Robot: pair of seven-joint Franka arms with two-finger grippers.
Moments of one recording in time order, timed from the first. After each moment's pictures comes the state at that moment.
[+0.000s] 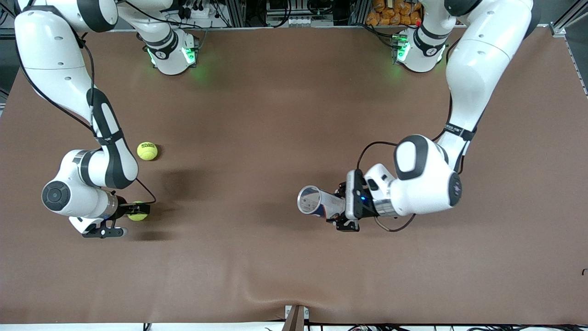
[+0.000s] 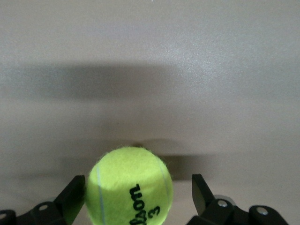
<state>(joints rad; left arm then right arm) -0.07 0.80 -0.45 -1.35 -0.72 2.27 1.77 -0.01 0.70 -0.06 -1.66 0.04 2.29 -0.11</state>
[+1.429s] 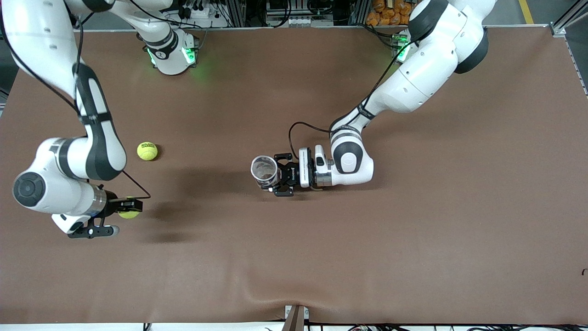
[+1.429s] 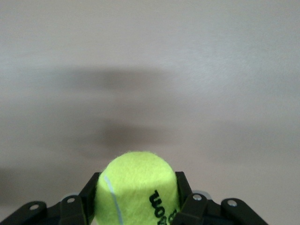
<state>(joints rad) -0.32 1.04 -0.47 -1.44 -1.79 2.35 2.56 0.06 0.53 -0.04 -1.55 0.06 1.98 -0.05</state>
